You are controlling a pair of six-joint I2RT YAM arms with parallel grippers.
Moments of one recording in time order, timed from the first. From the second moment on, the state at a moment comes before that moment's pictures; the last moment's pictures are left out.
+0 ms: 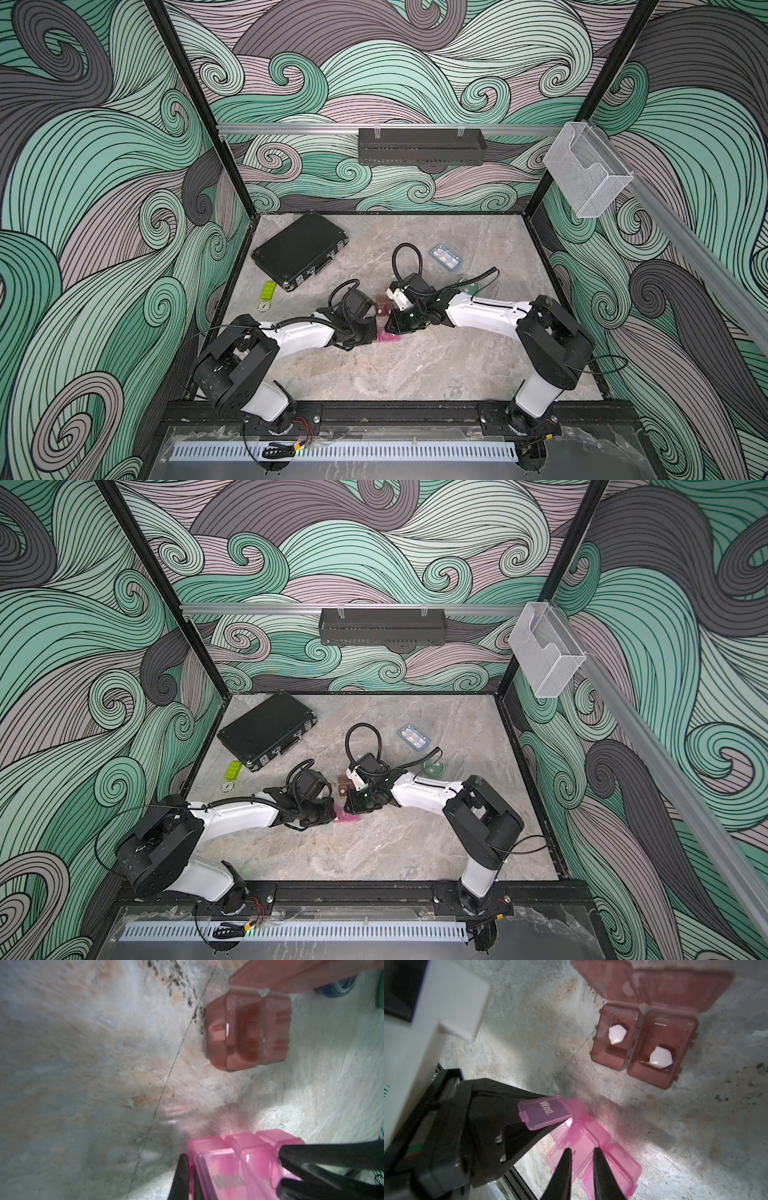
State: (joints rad) left arm -0.71 1.48 0.64 -0.24 0.15 -0.83; right arm 0.82 1.72 0.97 -0.29 -0.40 0.53
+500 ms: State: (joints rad) left arm -0.71 1.48 0.65 -0.26 0.13 -0.82; right arm 0.83 1.74 0.95 -0.24 -0.41 0.47
